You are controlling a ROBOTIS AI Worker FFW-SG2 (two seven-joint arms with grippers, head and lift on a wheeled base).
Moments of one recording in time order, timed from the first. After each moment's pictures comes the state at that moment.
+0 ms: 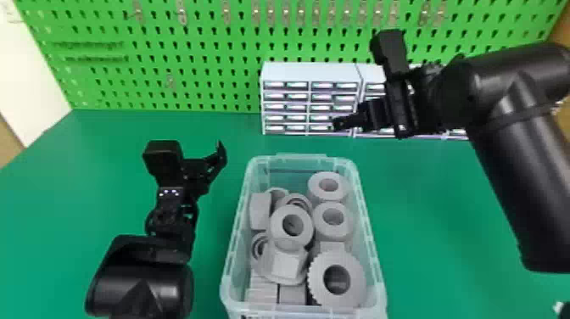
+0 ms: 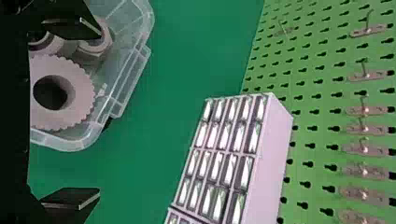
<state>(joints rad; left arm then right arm) -0.10 0.01 -0.05 -1.51 -0.01 -0.06 0.13 -0.78 -0.17 0.31 -1.48 -0.33 1.28 0.16</state>
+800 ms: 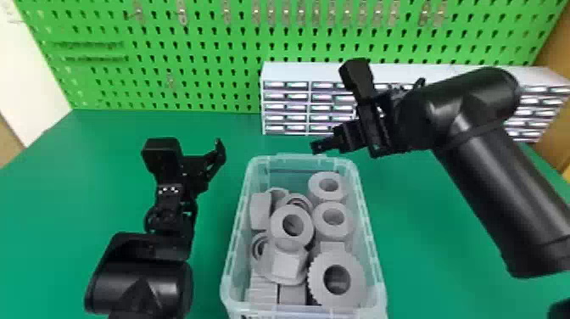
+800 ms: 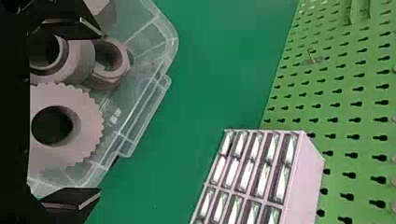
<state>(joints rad) -0.11 0.01 -0.05 -1.51 -0.01 -0.06 0.13 -0.80 -0.16 0.44 -1.33 -0.35 1.16 0.23</state>
